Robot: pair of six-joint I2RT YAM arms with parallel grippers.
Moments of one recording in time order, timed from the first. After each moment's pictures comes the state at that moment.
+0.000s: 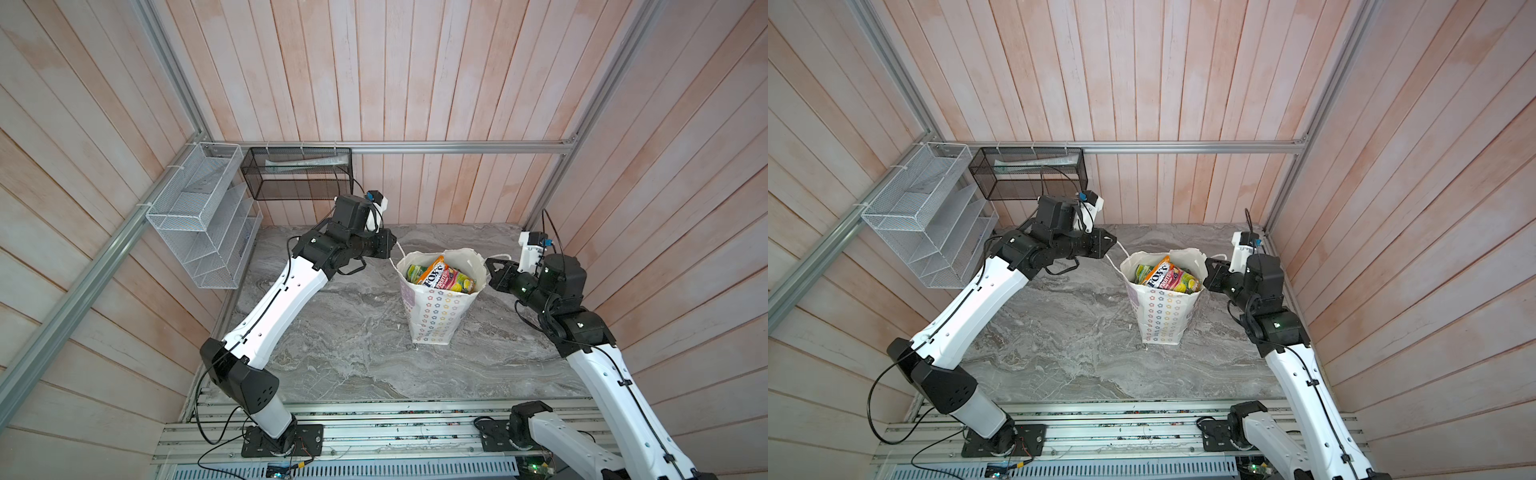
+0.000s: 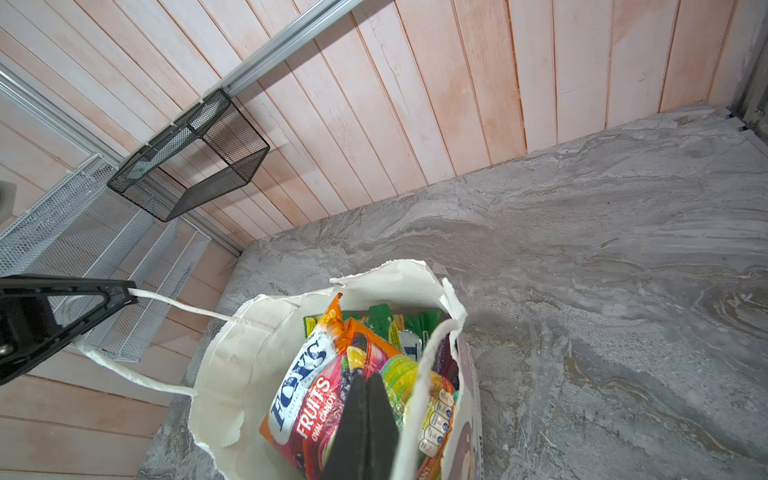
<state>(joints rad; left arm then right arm) -0.57 1.65 1.87 -0.79 0.19 -0.30 0.21 0.93 1.03 -0.41 -0.20 0.50</state>
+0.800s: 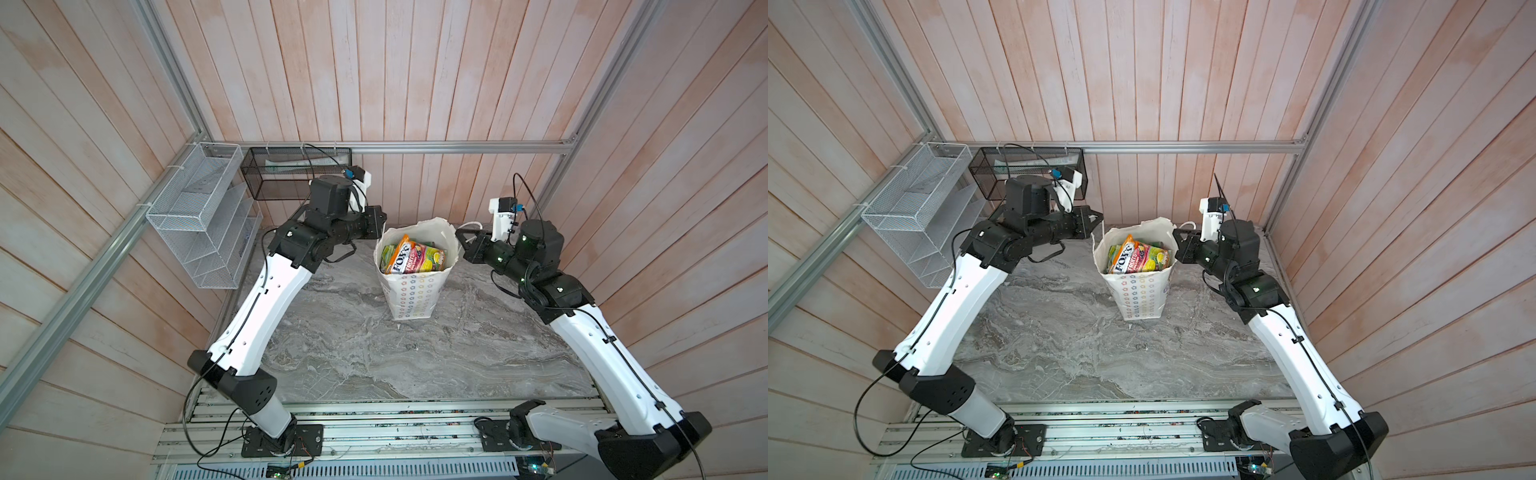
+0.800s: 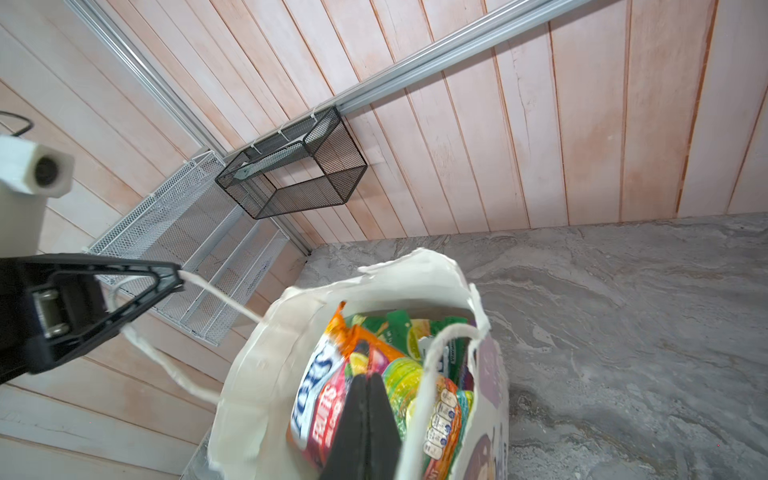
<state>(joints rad) -0.51 1.59 1.99 -0.81 0.20 -0.41 0.40 1.18 1.29 -0.31 -0.22 0.50</state>
